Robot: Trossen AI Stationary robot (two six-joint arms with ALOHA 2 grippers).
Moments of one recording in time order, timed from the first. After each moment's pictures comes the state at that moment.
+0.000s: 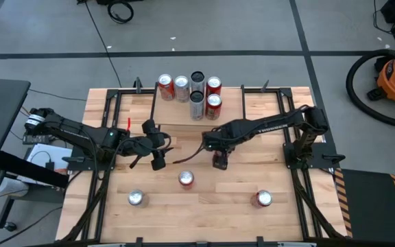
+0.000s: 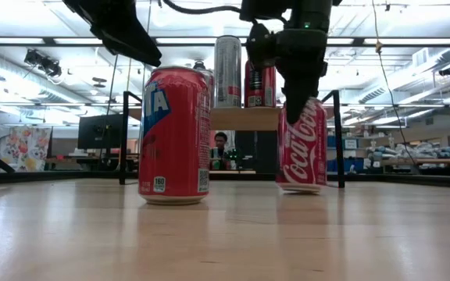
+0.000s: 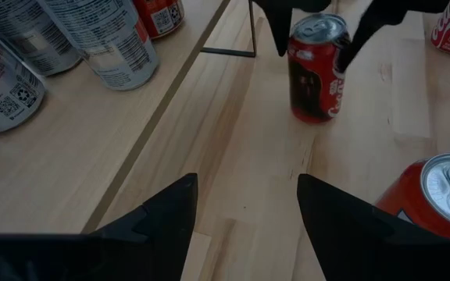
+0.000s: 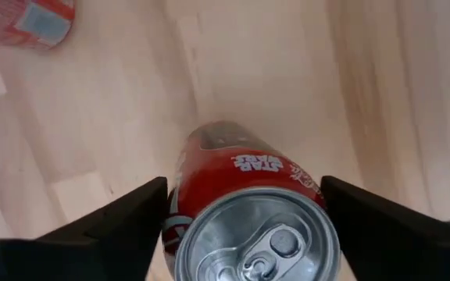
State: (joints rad) left arm -0.24 1.11 0.84 -0.42 -0.53 -0.23; right arm 0.05 1.80 1.41 -0.98 0.02 0.34
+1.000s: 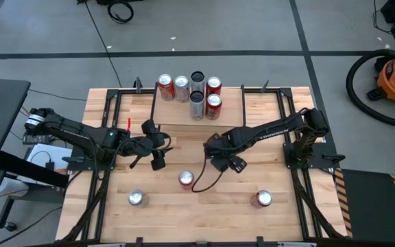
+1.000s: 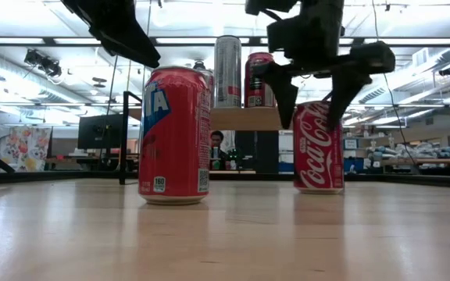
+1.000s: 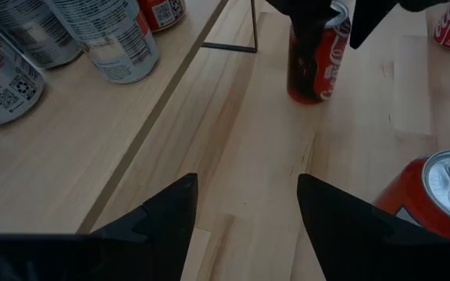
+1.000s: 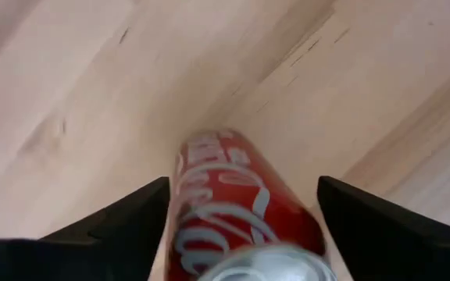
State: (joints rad) left arm -0.24 1.11 0.84 -0.43 -0.53 -0.24; right arm 0.13 1.80 1.40 -1.01 0.09 -0.61
